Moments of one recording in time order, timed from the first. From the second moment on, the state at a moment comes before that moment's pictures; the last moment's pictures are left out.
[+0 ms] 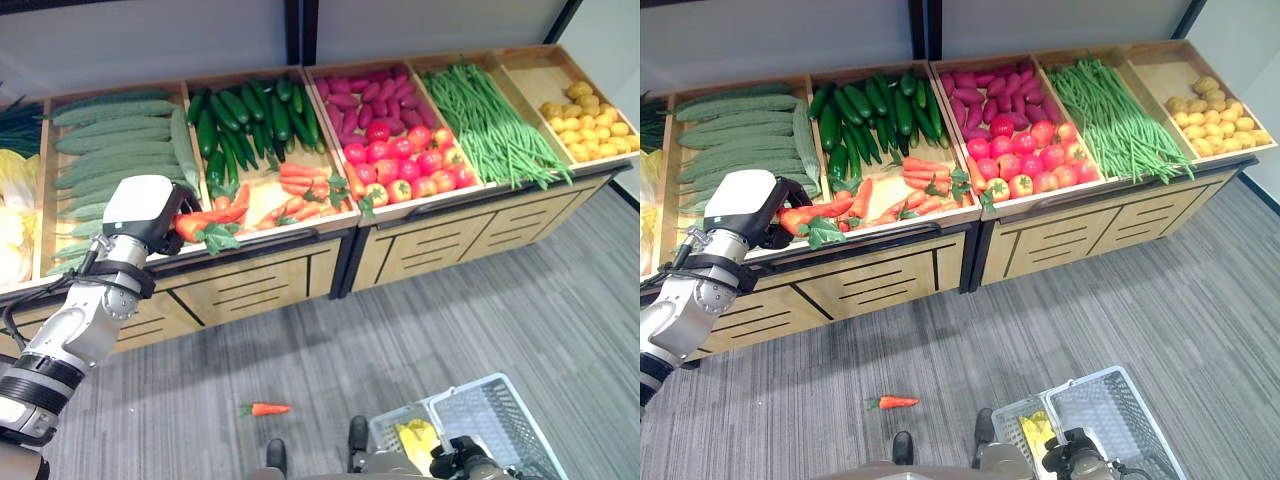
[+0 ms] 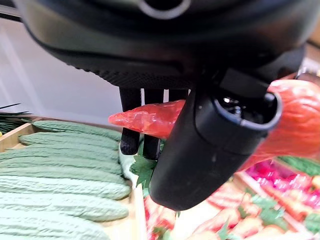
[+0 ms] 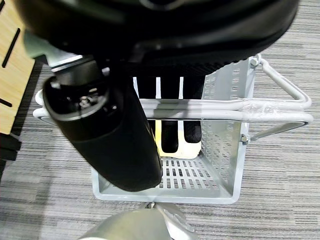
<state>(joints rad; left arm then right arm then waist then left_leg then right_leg) -0.31 0.99 -0.29 0.15 0.39 0.08 0.22 0.00 -0.25 0.20 1.21 -0.10 0.10 -0.15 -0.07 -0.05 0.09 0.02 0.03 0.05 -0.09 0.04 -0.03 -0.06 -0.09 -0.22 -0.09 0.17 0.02</state>
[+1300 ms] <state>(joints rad) -0.26 0.86 -0.29 0.09 0.42 0.10 0.15 0.05 -0.30 0.17 1.21 -0.16 0.15 -0.15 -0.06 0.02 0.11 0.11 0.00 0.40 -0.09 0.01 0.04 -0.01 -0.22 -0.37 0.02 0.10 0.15</state>
